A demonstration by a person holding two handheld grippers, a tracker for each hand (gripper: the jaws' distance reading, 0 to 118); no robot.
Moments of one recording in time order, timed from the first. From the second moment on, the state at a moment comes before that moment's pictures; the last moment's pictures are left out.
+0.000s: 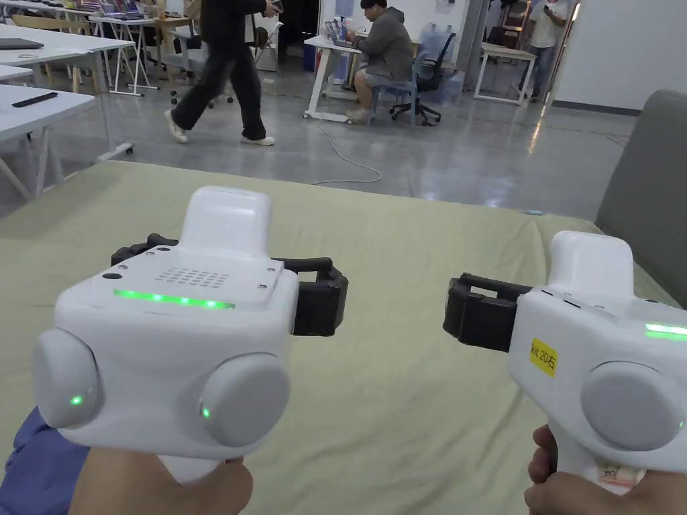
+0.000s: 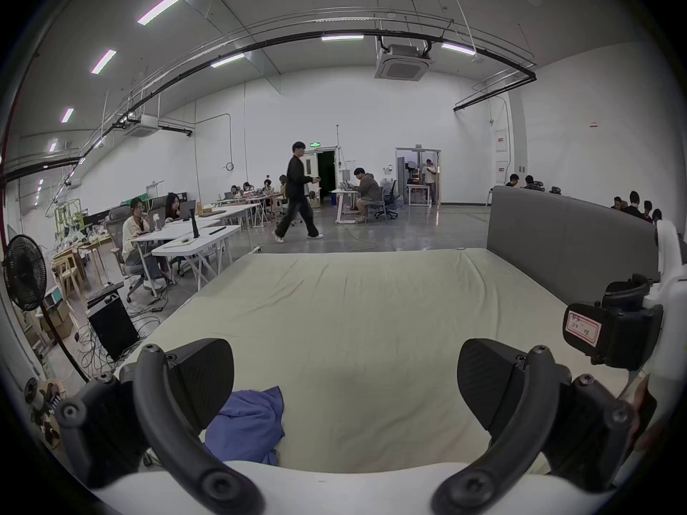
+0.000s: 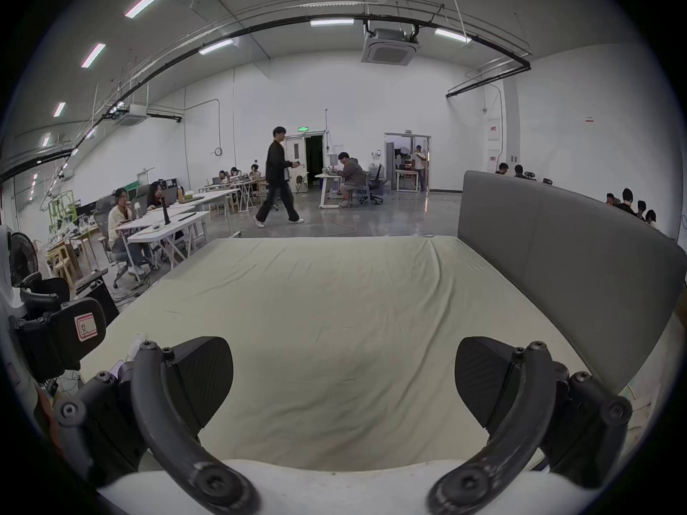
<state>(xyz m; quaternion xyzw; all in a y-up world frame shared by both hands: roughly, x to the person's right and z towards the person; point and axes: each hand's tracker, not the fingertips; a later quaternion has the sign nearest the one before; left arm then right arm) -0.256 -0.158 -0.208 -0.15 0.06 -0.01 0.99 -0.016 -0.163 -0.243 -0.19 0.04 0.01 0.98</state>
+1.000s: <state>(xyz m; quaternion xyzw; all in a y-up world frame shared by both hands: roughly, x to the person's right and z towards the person) -0.255 -0.154 -0.211 -0.15 0.05 0.00 0.99 -0.022 -0.155 -0.241 -0.17 0.05 0.02 0.98</state>
